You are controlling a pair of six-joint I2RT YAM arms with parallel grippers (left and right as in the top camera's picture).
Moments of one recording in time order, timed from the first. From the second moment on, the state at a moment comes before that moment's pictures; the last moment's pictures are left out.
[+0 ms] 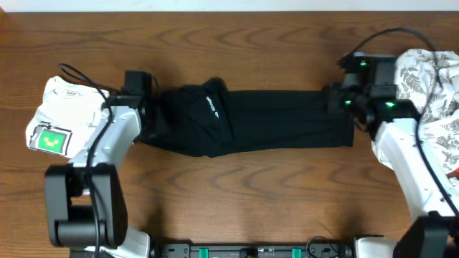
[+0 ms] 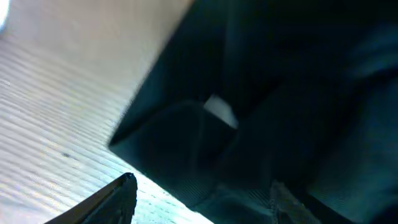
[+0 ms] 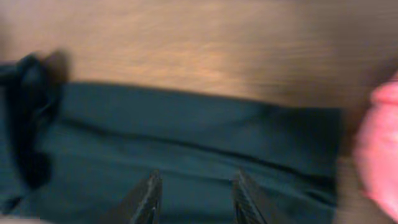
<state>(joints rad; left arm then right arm) -0.01 1.72 1.02 -0.69 -0.12 -0.35 0.08 1.50 1.09 -0.51 -0.24 0.08</state>
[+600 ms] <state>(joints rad) 0.02 1.72 0.91 -0.60 -0.19 -0.43 0.46 1.78 1.09 -0.27 -0.50 0.08</state>
